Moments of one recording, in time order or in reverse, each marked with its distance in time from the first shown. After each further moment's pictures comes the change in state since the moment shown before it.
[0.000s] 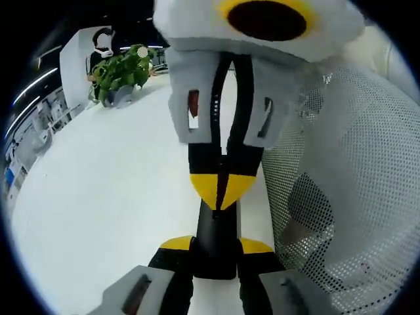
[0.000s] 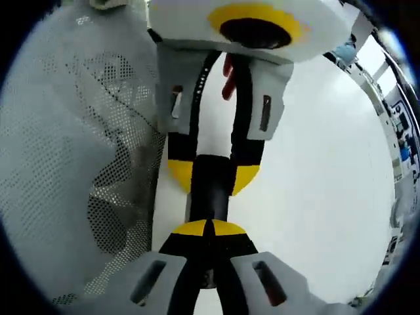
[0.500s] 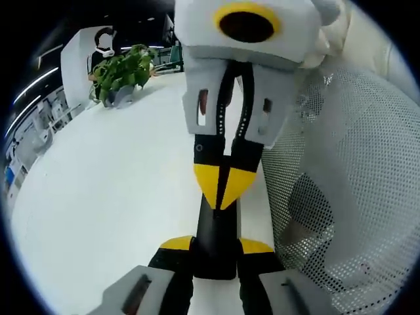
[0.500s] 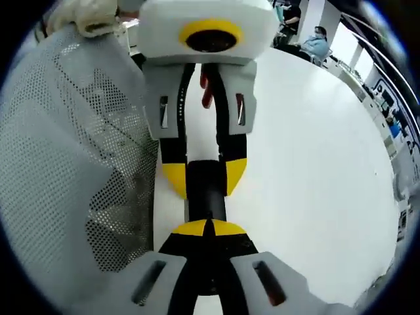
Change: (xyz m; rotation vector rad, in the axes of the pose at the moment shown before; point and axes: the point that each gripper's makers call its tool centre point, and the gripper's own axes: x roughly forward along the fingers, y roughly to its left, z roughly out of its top) left arm 0.000 -0.001 0.000 -0.002 -0.002 0.002; right arm -0.004 0.003 0.000 -0.035 -0.211 -0.115
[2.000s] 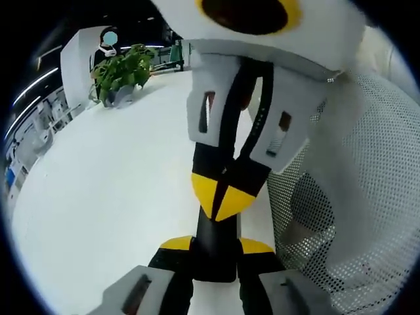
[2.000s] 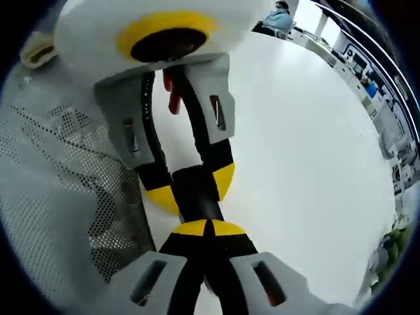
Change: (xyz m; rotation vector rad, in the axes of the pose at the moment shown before) left arm 0.001 0.002 0.001 0.003 0.008 0.004; right arm 0.007 -0.007 0.006 0.228 0.088 -0.108
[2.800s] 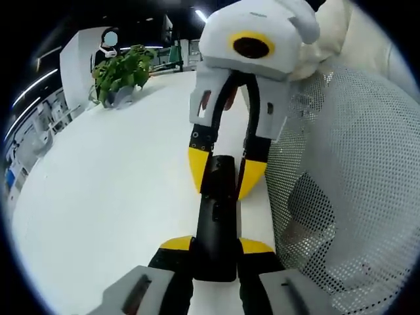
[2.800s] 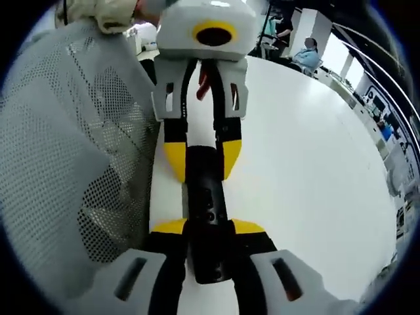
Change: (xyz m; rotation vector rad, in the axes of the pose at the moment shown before) left arm 0.000 0.000 0.000 0.006 -0.002 0.002; right arm -0.007 -0.005 -0.034 -0.168 -0.133 0.064
